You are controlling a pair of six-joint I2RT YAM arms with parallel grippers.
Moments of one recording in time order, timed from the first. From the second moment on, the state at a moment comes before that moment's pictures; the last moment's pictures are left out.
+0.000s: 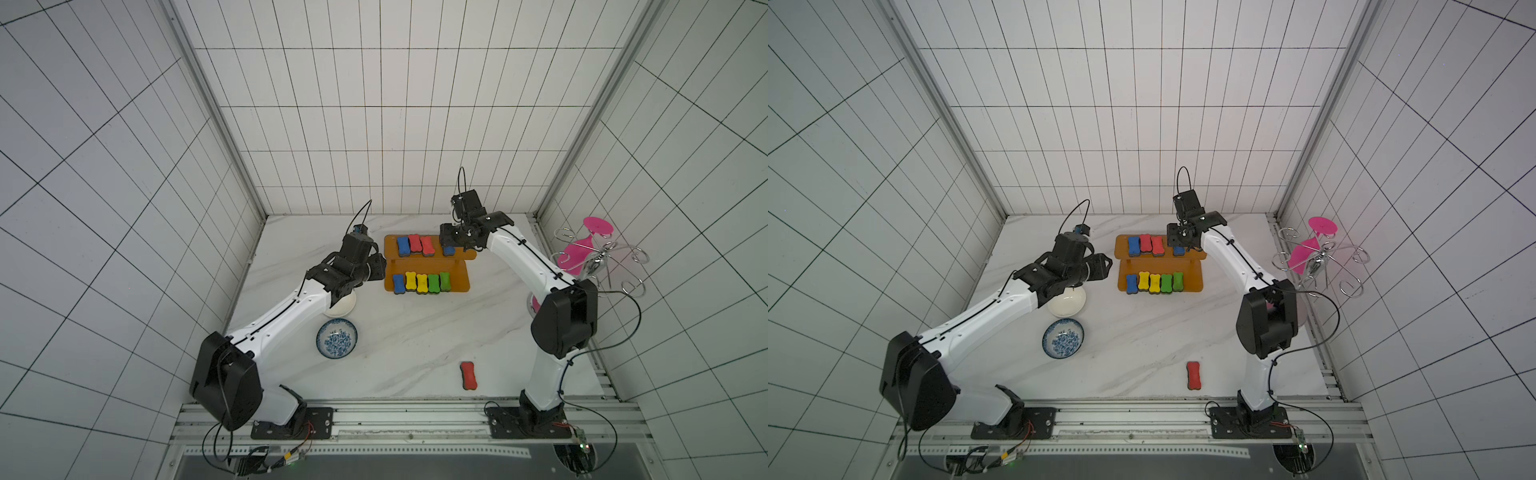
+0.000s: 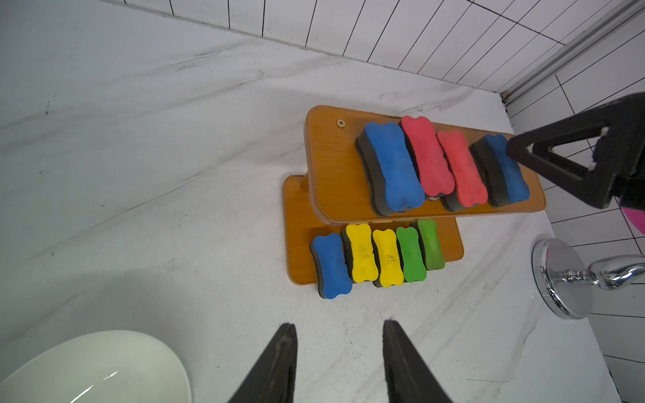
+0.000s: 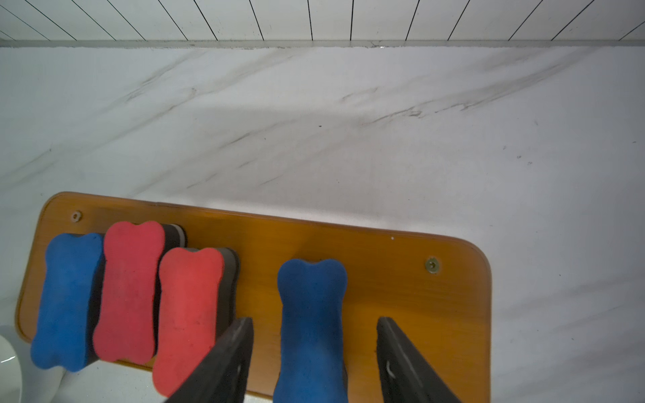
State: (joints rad) left arm -0.55 1.42 1.15 -0.41 -0.03 -0.54; right arm 0.49 1.89 1.77 -0.81 0.09 0.26
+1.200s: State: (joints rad) left arm -0.58 1.28 1.04 -0.54 -0.06 -0.53; right arm 0.94 1.34 1.12 -0.84 0.29 0.68
